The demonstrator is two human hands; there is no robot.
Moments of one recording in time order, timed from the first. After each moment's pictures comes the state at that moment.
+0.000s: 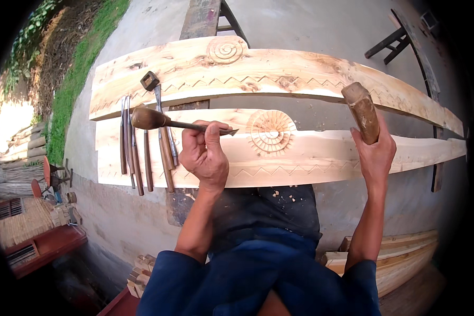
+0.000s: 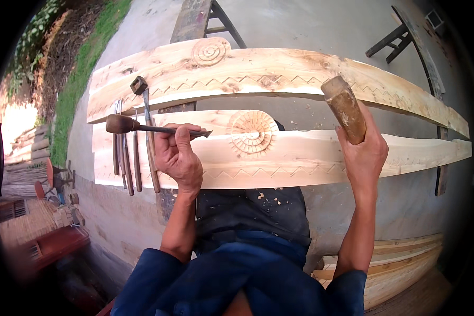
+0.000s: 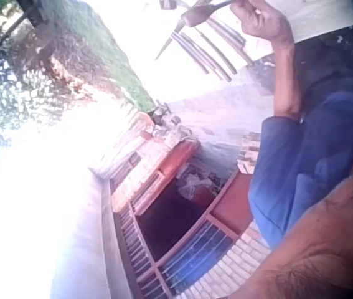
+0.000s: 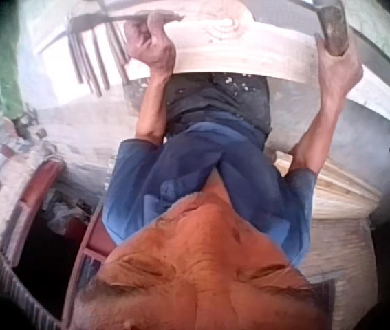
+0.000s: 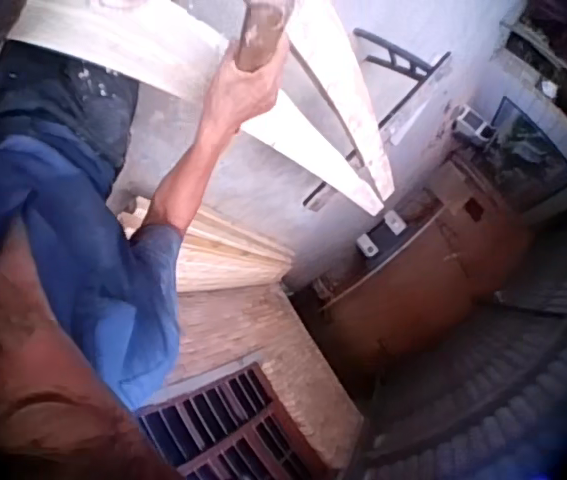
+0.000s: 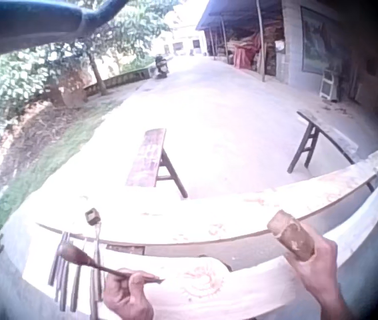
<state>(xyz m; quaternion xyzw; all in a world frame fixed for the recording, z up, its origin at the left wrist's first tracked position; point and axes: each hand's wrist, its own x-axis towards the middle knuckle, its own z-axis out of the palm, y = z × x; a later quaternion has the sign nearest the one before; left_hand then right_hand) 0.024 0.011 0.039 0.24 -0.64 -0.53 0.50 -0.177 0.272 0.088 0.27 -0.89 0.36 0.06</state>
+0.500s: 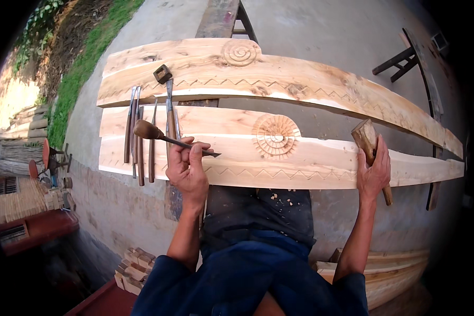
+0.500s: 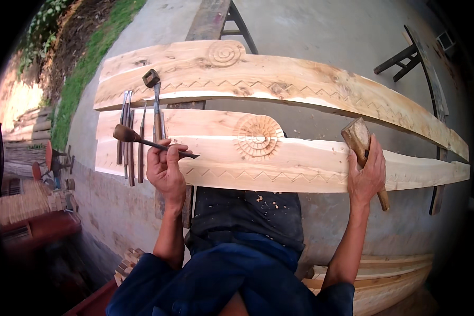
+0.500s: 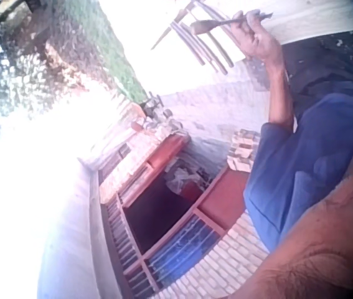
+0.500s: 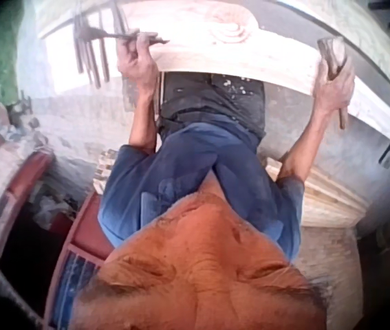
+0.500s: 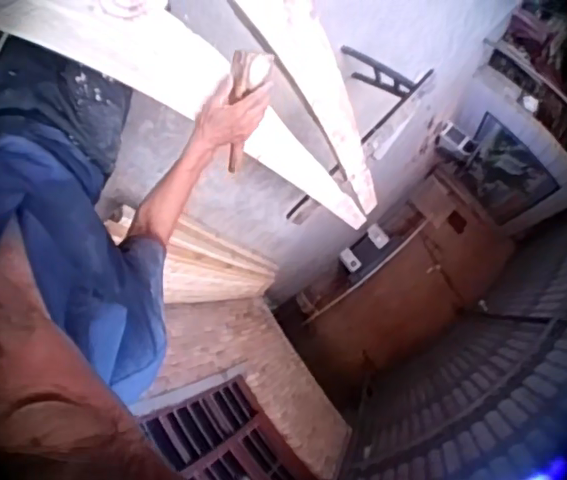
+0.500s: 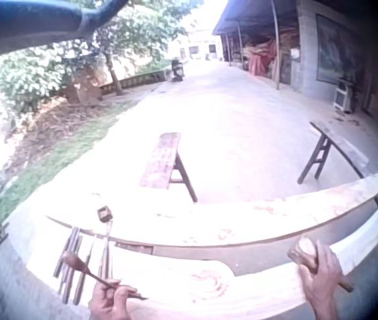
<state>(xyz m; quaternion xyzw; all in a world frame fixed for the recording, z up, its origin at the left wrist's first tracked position) 0.104 0.003 0.040 0.33 -0.68 -0.49 0.43 -0.190 0.329 0.012 0.26 -0.93 0.17 0.18</state>
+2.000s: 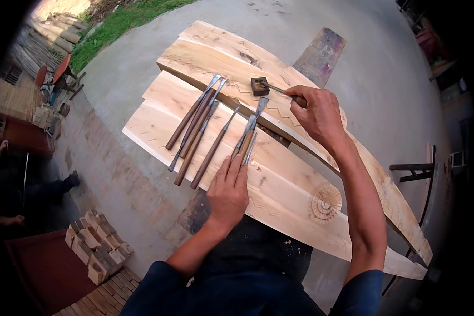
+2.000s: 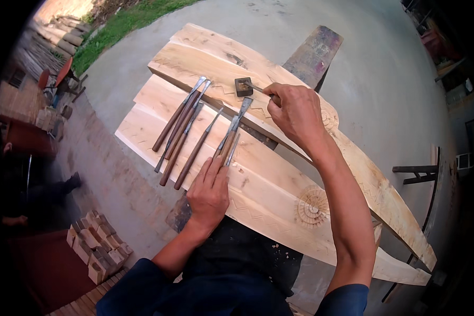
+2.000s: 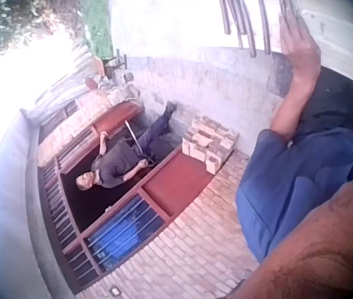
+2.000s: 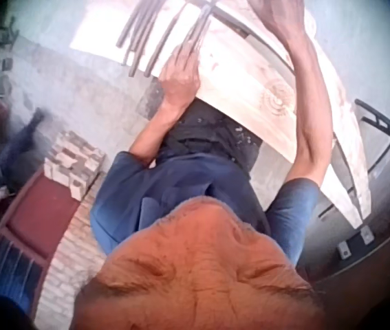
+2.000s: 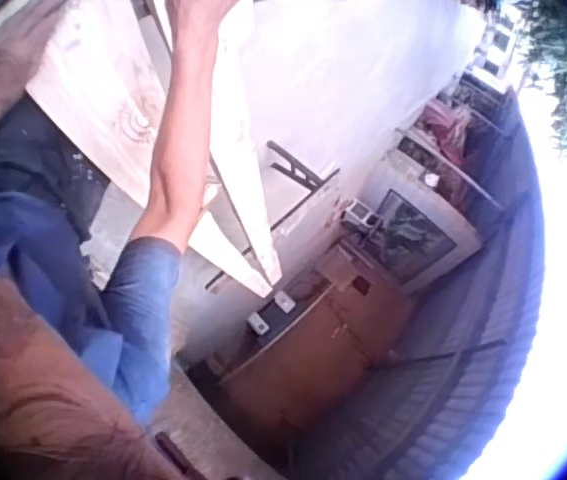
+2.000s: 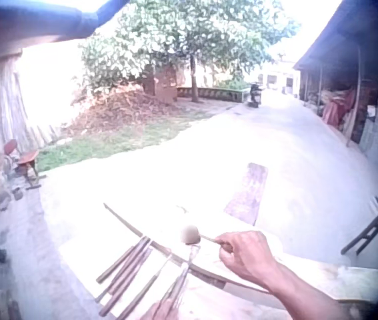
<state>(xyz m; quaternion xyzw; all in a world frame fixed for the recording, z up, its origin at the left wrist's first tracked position) 0.153 -0.041 0.017 0.43 -0.85 -0.04 0.29 -0.111 -0.118 0.132 0.63 -0.72 0.29 -0.10</state>
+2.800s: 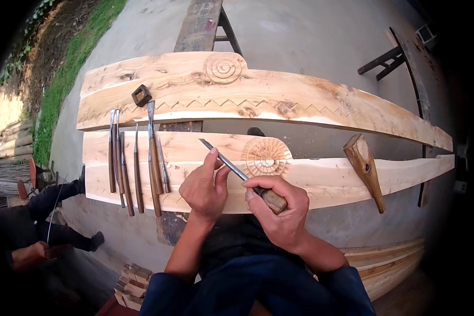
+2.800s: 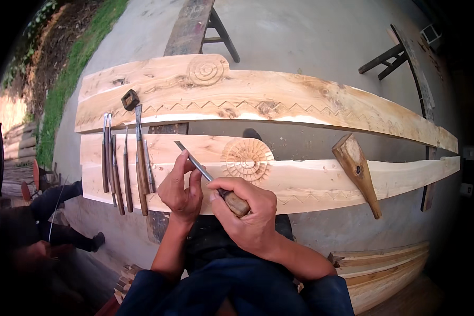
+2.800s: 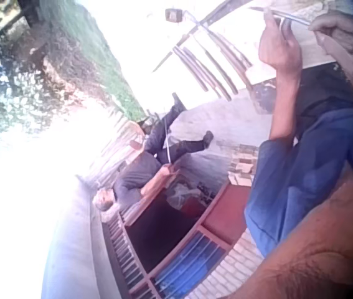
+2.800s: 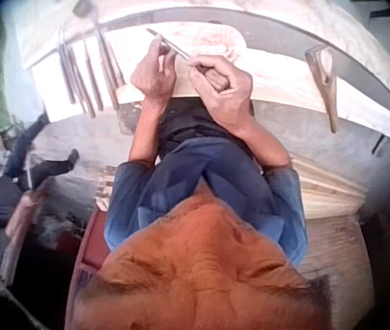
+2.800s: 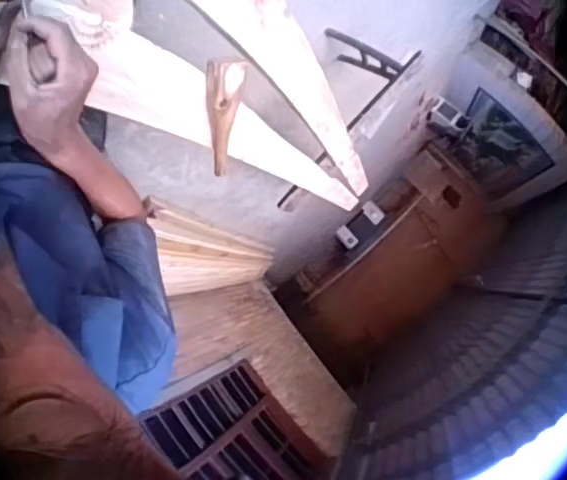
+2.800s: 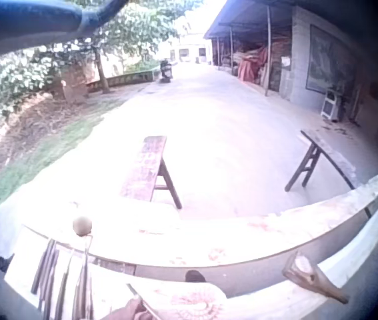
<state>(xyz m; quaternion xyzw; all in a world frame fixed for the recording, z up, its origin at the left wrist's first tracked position) 0.049 -0.006 0.024 0.21 -0.86 -0.20 0.43 -0.048 0.144 0.109 0.29 -0.67 0.65 -0.22</state>
